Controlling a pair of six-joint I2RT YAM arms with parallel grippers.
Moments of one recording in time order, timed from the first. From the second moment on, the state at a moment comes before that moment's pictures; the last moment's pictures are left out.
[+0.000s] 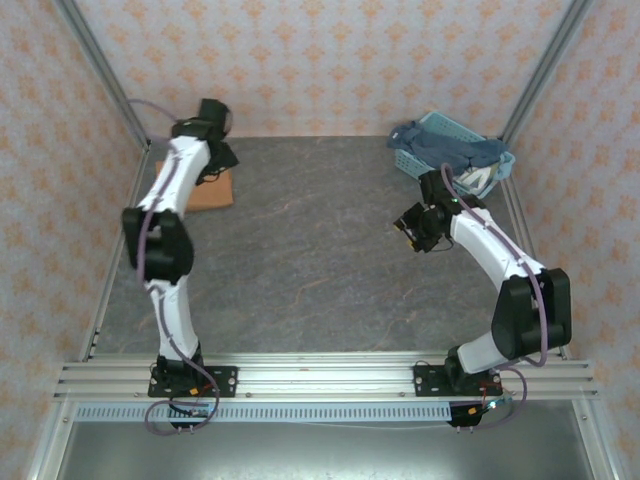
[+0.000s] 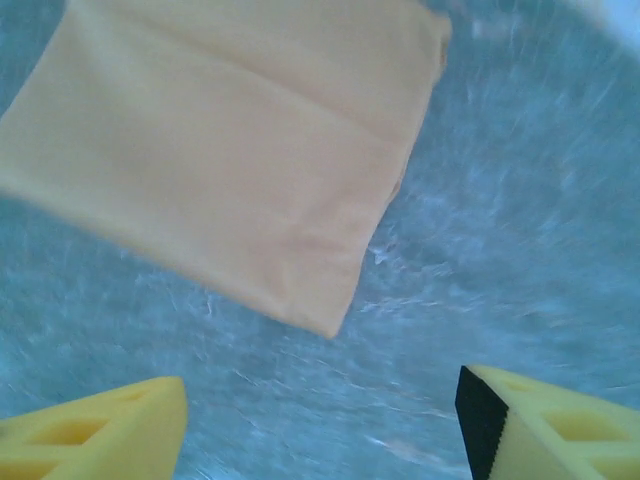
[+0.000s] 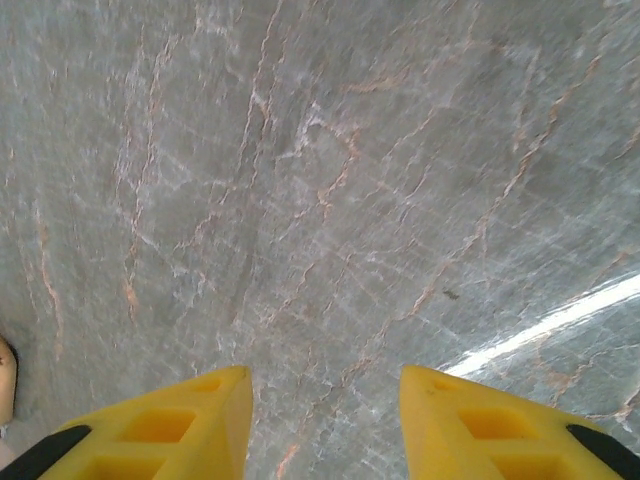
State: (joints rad) left arm 0.01 1.99 1.91 -1.05 -0.20 -0.77; right arm 0.22 1.48 1.11 -0.78 -0.22 1.08
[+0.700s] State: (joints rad) left arm 0.30 2.12 1.64 -0.78 0.08 -1.18; right arm 0.24 1.48 1.12 -0.71 -0.34 1.00
